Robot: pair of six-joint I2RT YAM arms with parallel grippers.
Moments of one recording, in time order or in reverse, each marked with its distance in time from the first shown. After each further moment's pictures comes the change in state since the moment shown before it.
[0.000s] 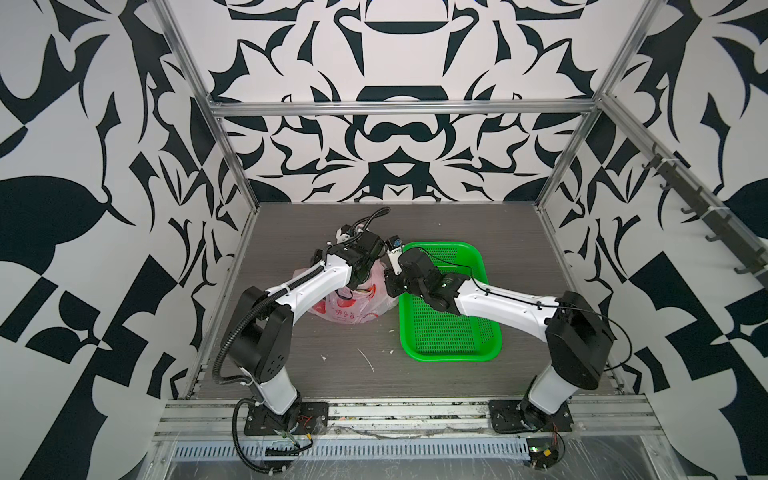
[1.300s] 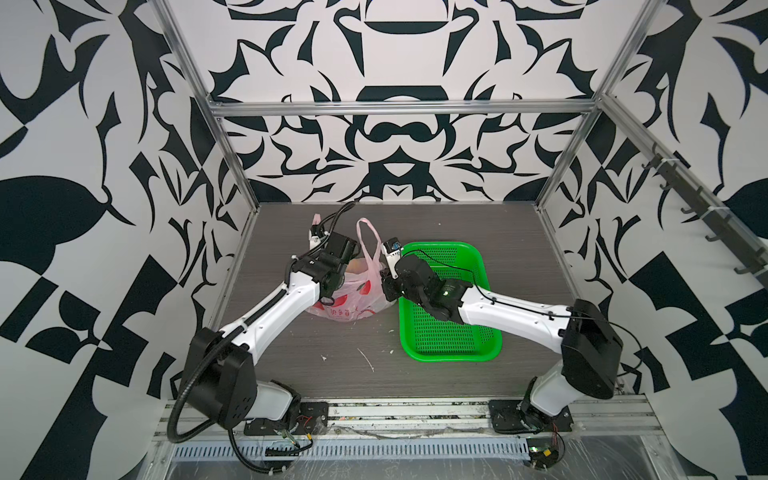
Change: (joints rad) left arm 0.098 -0.315 -0.201 0.134 0.158 -0.114; right arm 0.098 -0.084 -0.004 -0.016 0.153 0.031
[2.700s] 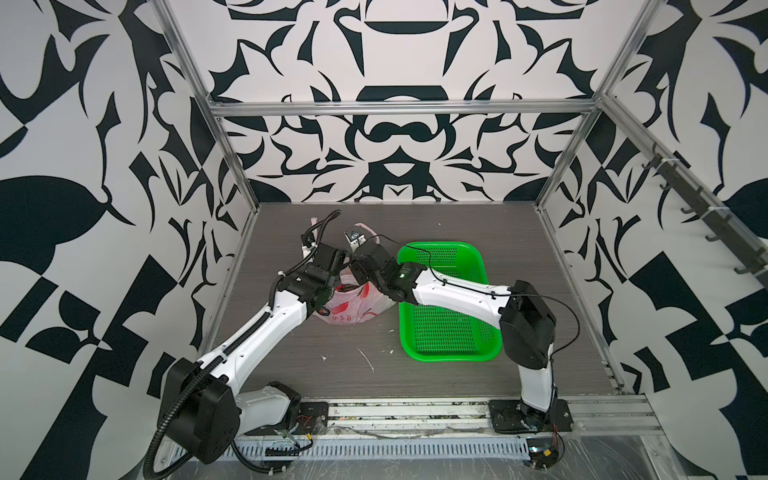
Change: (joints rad) left arm 0.001 -0.137 -0.116 0.081 0.145 -0.117; right arm 0.014 0.383 0.451 -0.083 0.154 -0.222
